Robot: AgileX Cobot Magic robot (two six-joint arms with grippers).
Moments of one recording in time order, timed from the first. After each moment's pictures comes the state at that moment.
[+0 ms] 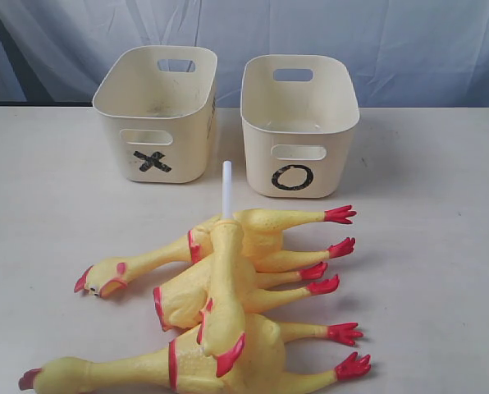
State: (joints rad) left arm -0.02 0.01 0.00 -0.08 0.23 0.38; right arm 0.06 0.20 -0.36 0.69 0.55 -0.39
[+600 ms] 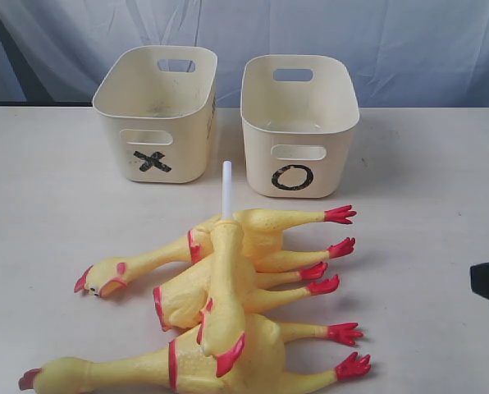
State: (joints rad) left arm -0.02 0.01 0.00 -0.08 0.23 0.38; right arm 0.06 0.64 -0.47 0.57 0.85 -0.44
